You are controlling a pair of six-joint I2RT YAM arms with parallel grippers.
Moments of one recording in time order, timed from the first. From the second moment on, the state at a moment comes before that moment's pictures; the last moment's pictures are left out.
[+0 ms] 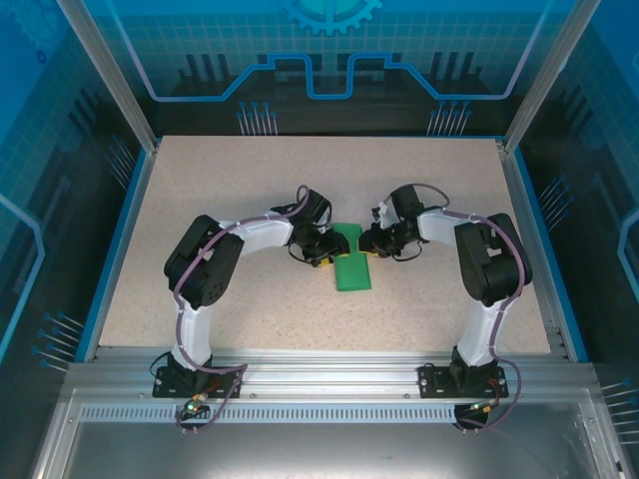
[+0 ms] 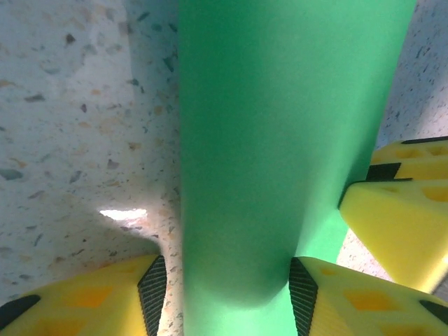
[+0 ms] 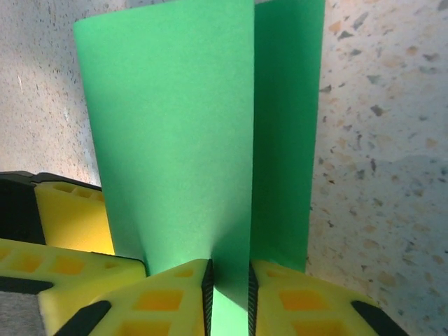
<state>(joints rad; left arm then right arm) -0.56 2.02 1.29 -0.41 0.45 -0.87 0.27 1.90 1.08 -0.38 -0.65 0.42</state>
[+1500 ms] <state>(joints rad) -0.58 2.10 1.44 -0.56 0.45 -0.88 0.17 1.76 0.96 -0.45 -0.60 0.34</state>
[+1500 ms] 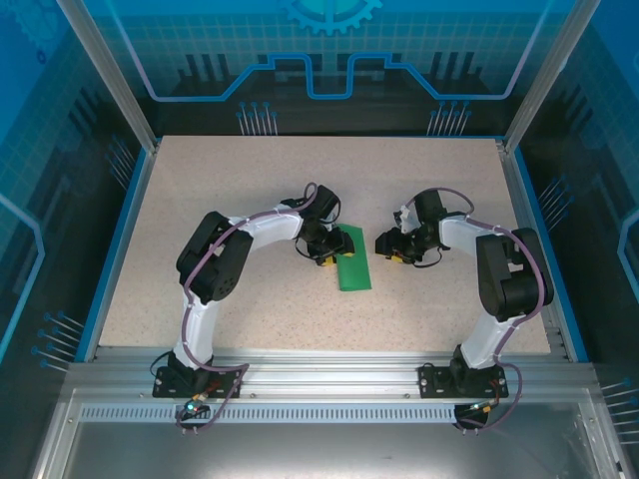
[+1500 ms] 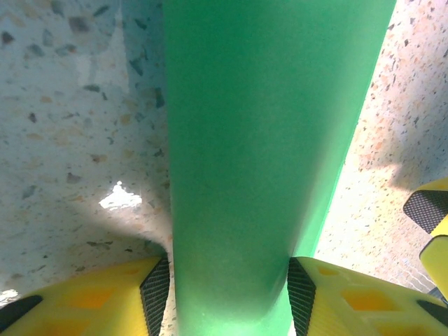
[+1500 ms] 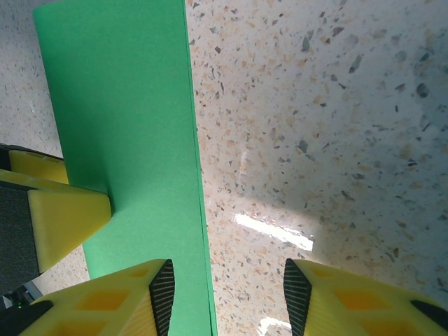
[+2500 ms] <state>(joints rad) -0.58 2.11 1.46 -0.58 0.44 -0.90 0.23 1.80 0.95 -0.41 -0.71 0.36</state>
